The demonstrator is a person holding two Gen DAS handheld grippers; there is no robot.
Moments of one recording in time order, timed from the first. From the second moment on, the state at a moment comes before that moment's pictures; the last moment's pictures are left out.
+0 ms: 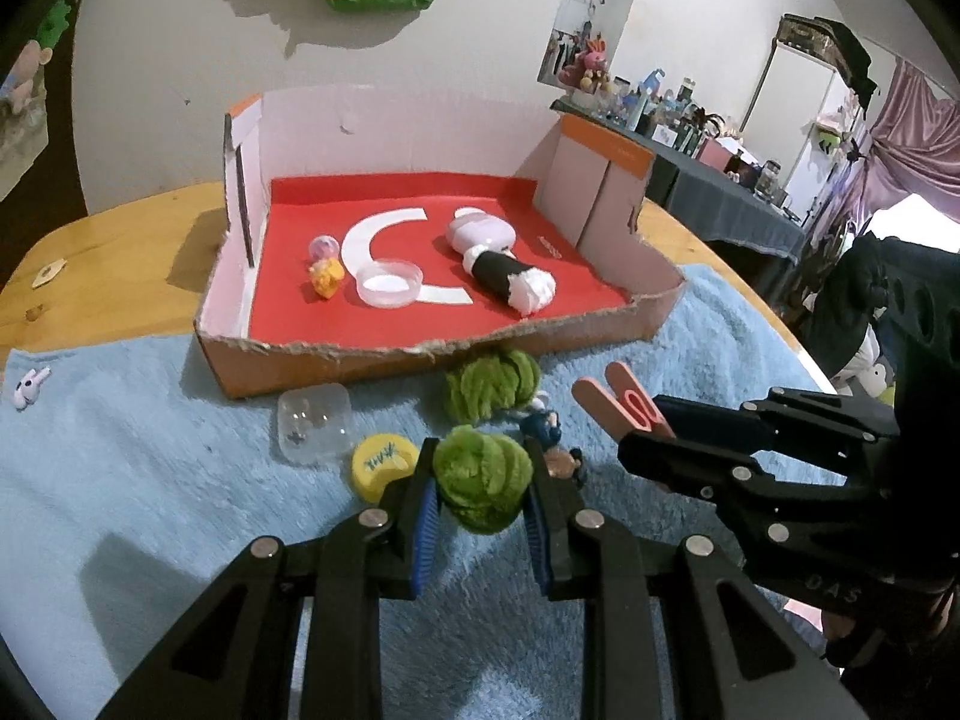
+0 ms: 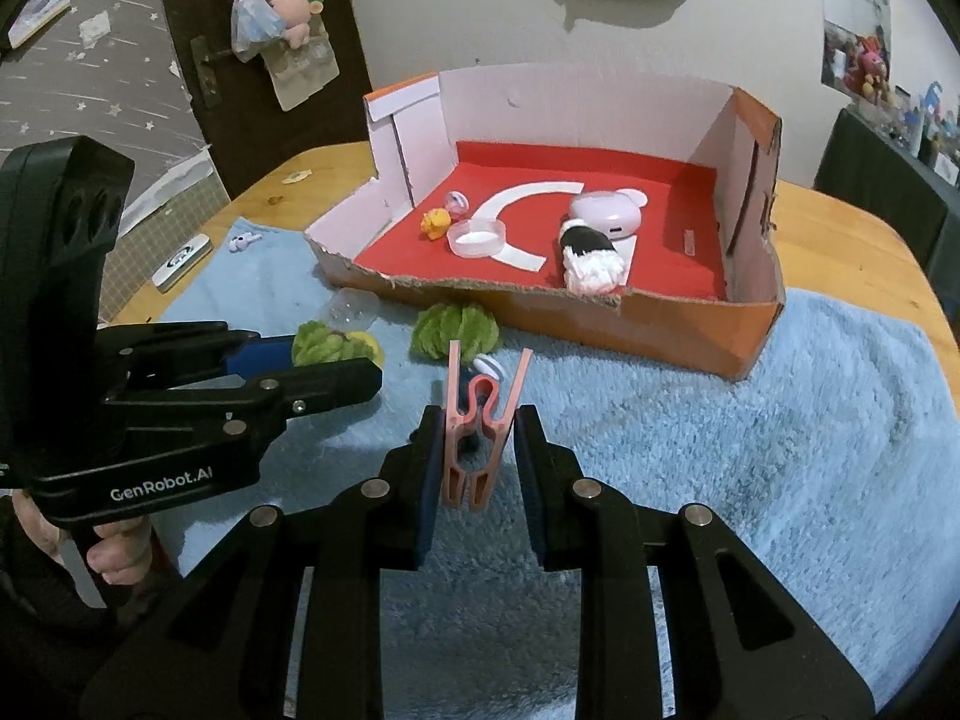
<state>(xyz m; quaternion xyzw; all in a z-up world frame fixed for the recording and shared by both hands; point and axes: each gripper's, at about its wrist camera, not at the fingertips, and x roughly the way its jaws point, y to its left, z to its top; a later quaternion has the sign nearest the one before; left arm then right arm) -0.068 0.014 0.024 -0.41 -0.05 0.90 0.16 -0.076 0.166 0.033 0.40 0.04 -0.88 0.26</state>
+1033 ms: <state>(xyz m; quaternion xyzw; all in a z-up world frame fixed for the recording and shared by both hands) -0.102 0.006 0.050 -0.39 -0.05 0.91 0.16 -0.106 0.167 0.058 0.38 0.04 -0.88 0.27</state>
